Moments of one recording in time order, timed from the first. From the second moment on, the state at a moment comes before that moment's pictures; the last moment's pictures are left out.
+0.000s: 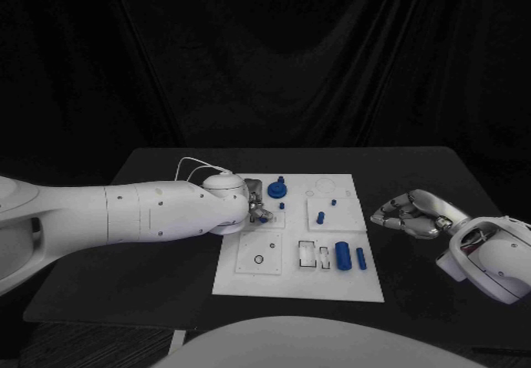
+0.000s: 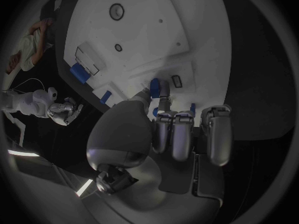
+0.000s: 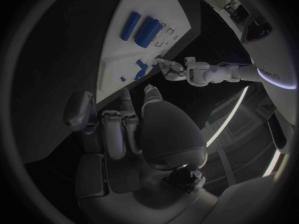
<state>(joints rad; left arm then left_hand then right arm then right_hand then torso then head) 1.16 -0.68 -0.21 1.45 -1.28 -0.11 -0.70 1.19 -0.02 0.10 0.27 0.13 1.19 0.02 0.15 0.62 1.47 -0.05 1.57 1.31 1.46 -0.11 1.57 1.31 0.02 1.46 0.01 1.46 1.31 1.13 -1.04 -0.21 1.63 -1.10 -0.37 0.00 1.35 0.11 -0.22 0.28 0.47 0.90 0.13 0.21 0.23 1.47 0.05 1.58 1.31 1.46 -0.02 1.54 1.31 0.08 1.35 0.09 1.13 1.31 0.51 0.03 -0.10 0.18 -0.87</state>
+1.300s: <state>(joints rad) 1.16 -0.74 -0.21 1.52 -1.32 -0.21 -0.67 1.25 -0.02 0.12 0.24 0.22 1.20 0.01 0.20 0.67 1.46 -0.06 1.57 1.31 1.47 -0.11 1.57 1.31 0.02 1.47 0.01 1.46 1.31 1.13 -1.04 -0.21 1.63 -1.10 -0.38 0.00 1.36 0.11 -0.22 0.28 0.48 0.90 0.13 0.21 0.23 1.46 0.05 1.57 1.31 1.46 -0.01 1.54 1.31 0.08 1.35 0.09 1.13 1.31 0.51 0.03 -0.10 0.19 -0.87</state>
